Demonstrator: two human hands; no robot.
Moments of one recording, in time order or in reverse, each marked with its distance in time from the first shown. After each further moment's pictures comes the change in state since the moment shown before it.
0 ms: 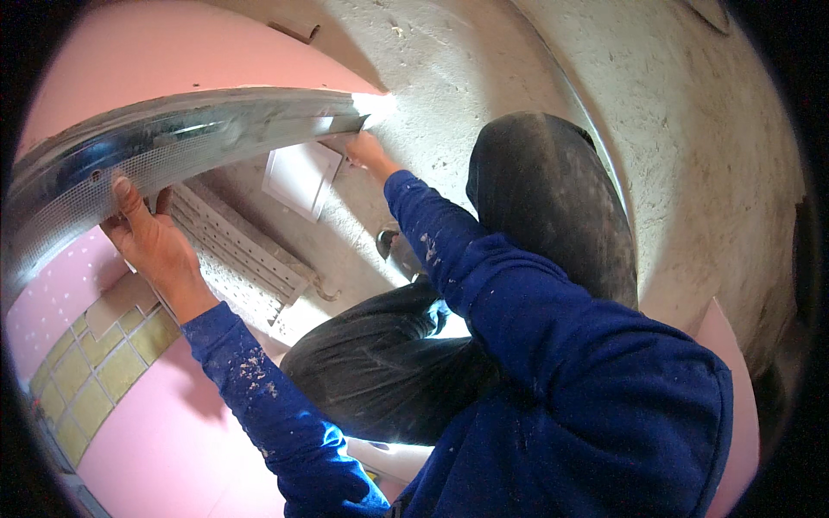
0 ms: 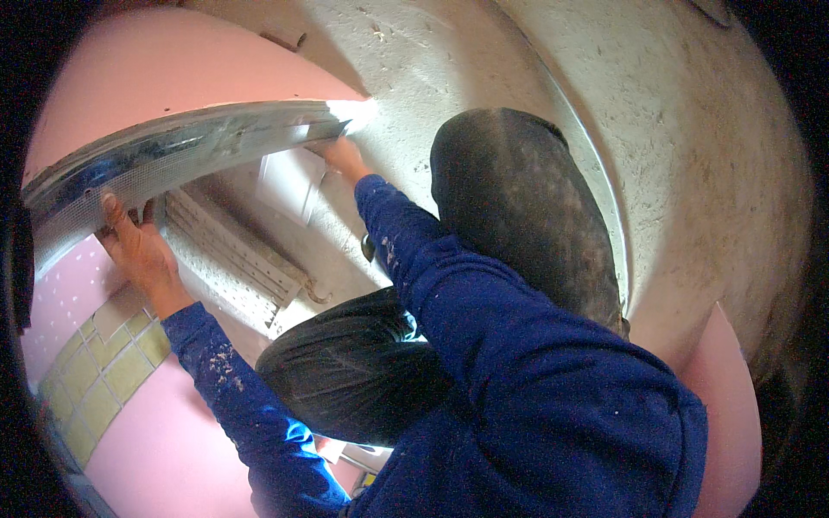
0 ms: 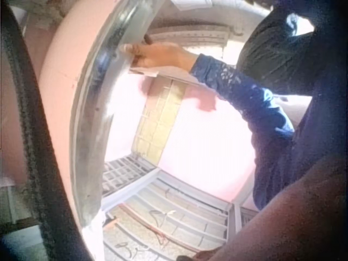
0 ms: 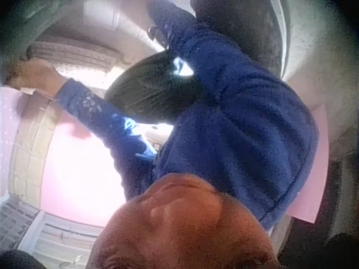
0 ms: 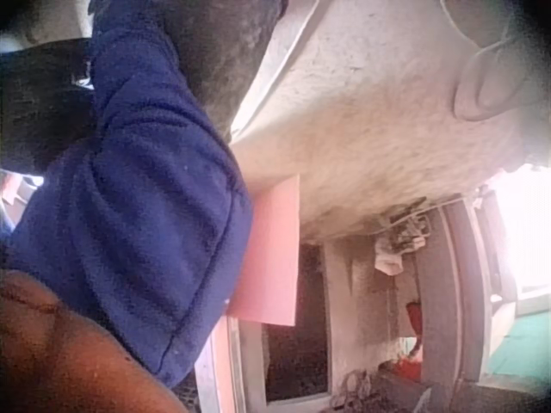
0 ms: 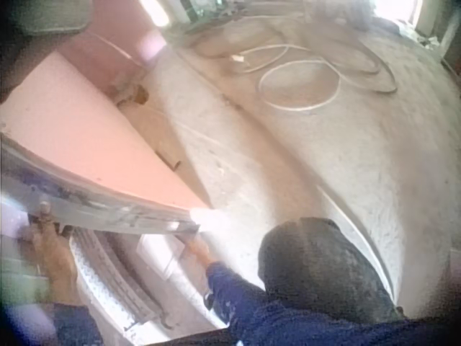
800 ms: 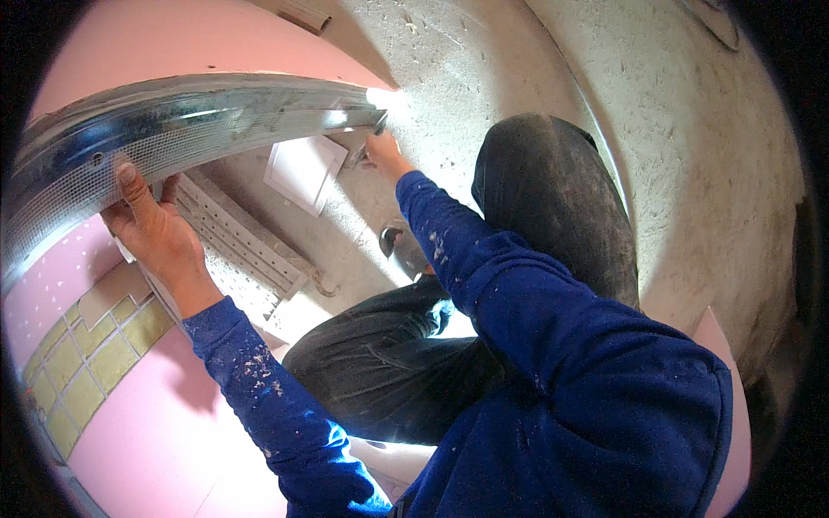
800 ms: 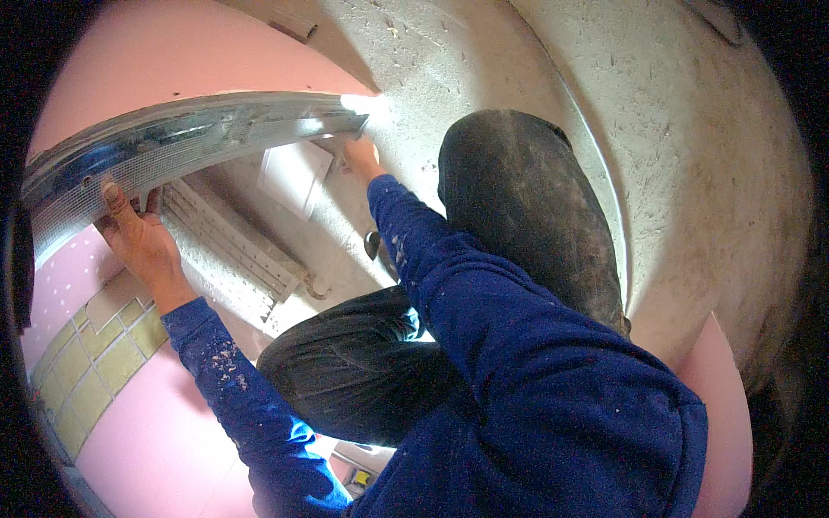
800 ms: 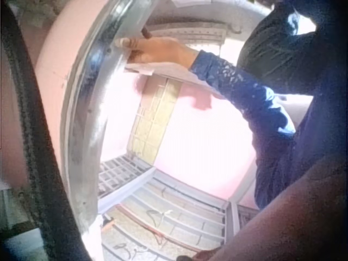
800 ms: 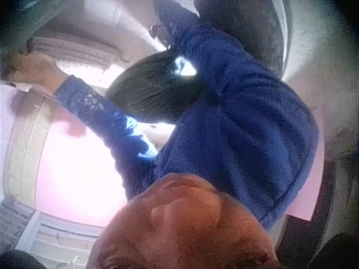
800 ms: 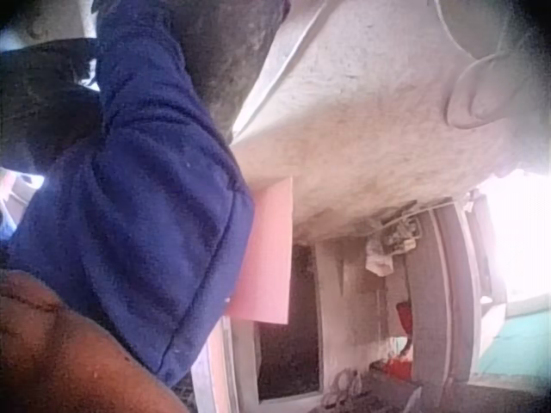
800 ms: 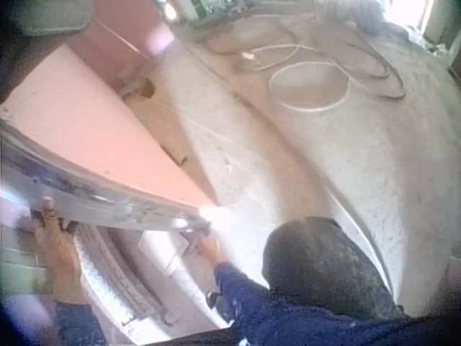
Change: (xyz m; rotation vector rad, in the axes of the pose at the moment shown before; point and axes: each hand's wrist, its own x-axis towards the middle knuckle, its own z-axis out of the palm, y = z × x) left_hand 0.000 -0.004 -0.001 0.024 0.013 0.003; right_hand 0.019 0.048 0.020 0.270 0.095 0.066
